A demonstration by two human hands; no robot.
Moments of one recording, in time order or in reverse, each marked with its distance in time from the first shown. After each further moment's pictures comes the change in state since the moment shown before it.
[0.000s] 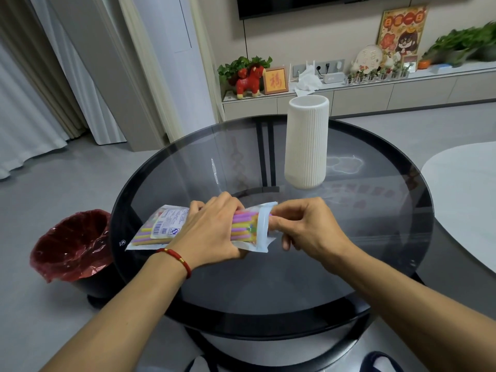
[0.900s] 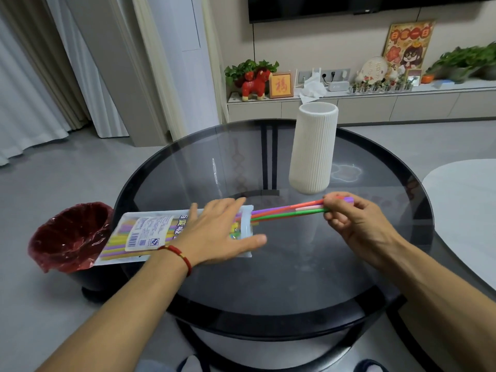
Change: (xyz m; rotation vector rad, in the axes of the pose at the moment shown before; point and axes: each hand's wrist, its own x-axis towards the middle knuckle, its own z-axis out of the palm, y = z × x) left_hand -0.006 0.001 -0.002 -0.117 -0.161 -0.182; right_hand 0.008 0.021 -0.066 0.659 0.119 0.131
